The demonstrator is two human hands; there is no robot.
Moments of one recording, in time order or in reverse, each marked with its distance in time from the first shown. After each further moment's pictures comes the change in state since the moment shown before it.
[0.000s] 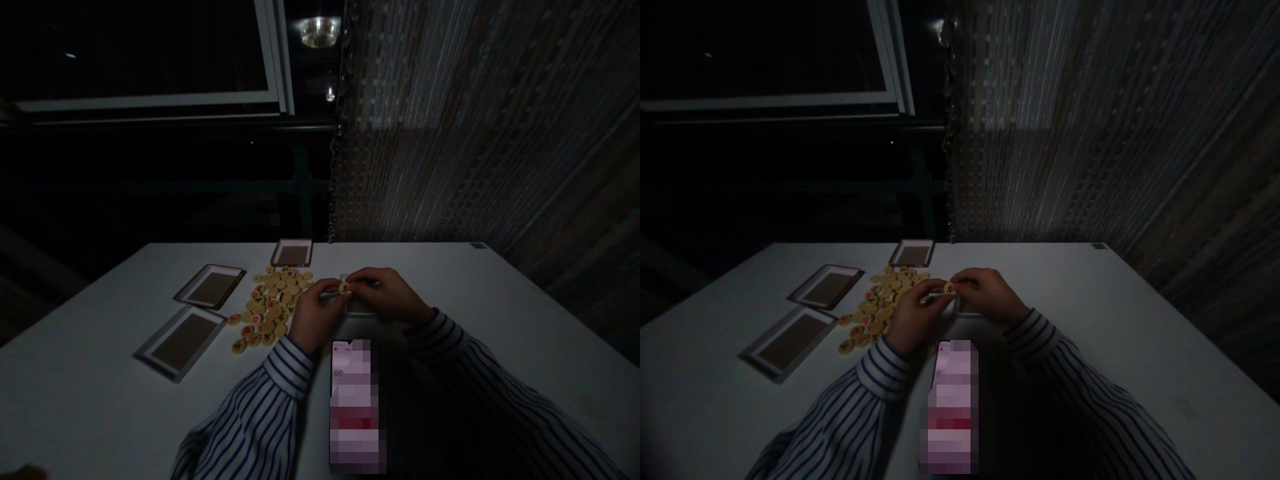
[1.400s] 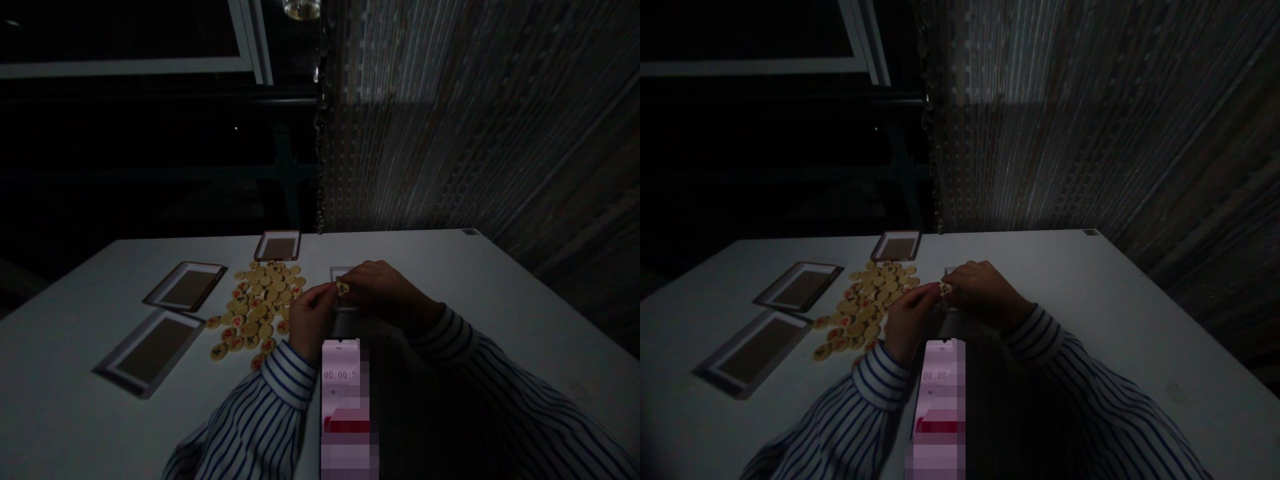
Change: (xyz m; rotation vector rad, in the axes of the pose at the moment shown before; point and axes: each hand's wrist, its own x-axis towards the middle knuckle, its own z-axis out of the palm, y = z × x) left_hand -0.009 -0.010 0.026 -0.361 0.166 -0.330; right_hand -0.005 0.014 -0.009 -0.705 -0.201 -0.279
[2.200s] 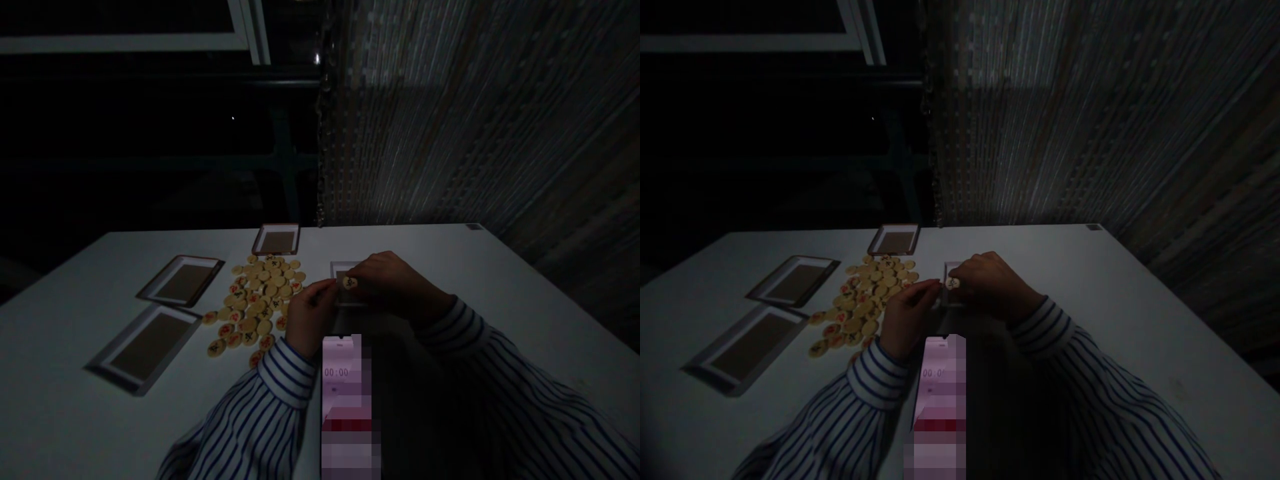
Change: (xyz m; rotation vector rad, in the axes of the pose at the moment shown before) left_hand 0.003 -0.004 -0.007 0.237 -0.069 0.103; right_hand -0.002 0.006 -0.010 -0.077 -0.055 -0.030
